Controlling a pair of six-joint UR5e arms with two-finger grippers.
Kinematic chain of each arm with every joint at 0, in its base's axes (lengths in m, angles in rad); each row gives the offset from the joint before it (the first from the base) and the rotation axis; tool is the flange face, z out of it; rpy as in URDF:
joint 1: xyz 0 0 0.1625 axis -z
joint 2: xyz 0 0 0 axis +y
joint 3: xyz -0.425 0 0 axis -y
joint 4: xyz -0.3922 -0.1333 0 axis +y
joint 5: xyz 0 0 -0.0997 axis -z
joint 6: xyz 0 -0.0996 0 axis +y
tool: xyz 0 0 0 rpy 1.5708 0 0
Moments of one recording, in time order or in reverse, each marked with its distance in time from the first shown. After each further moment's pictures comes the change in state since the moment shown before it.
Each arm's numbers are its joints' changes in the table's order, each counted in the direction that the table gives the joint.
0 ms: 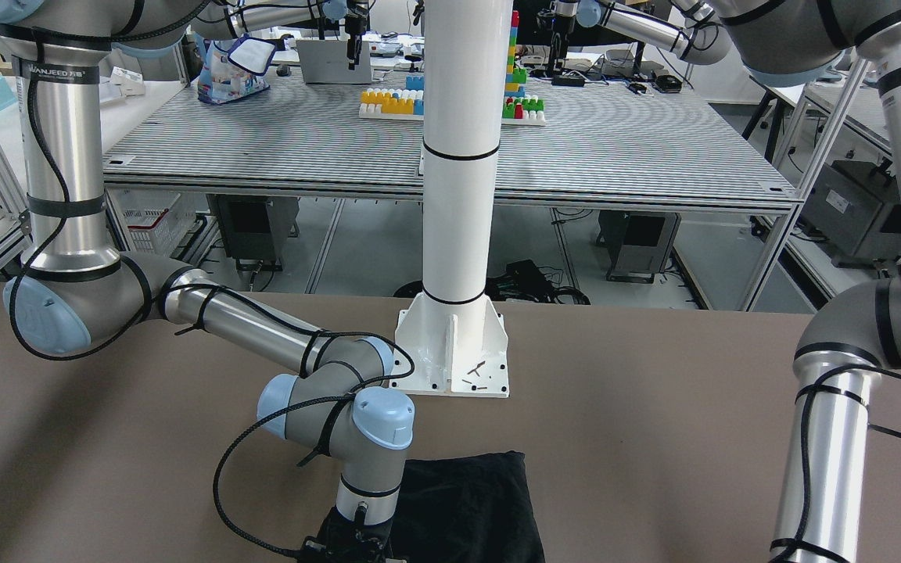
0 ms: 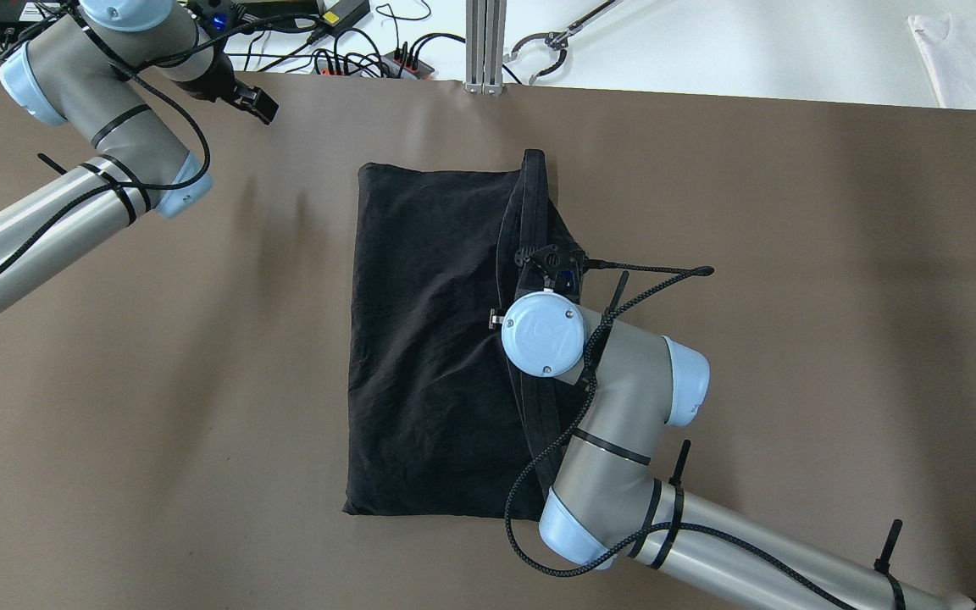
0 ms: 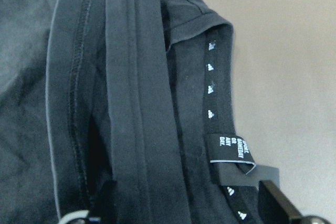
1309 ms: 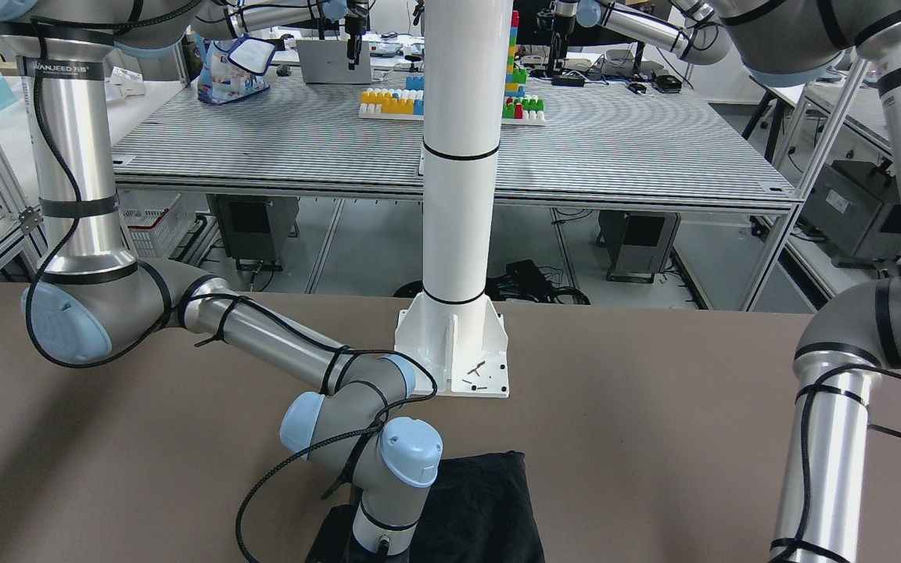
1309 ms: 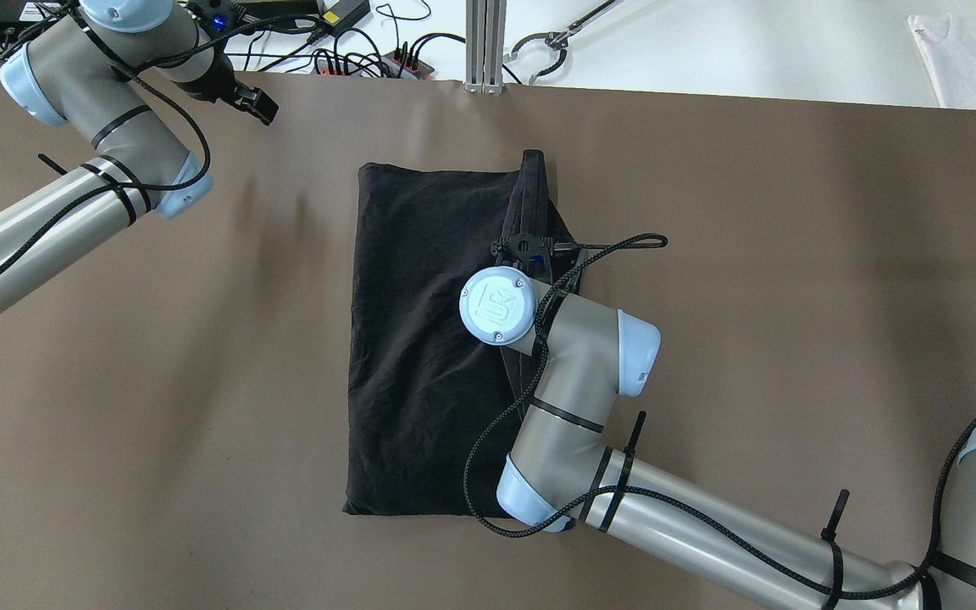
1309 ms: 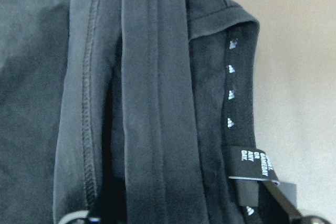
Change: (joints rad) left arm -0.001 -0.004 -0.002 0.000 0.000 -0.001; right arm -0.017 -0.104 -0.138 0.082 0.049 0.098
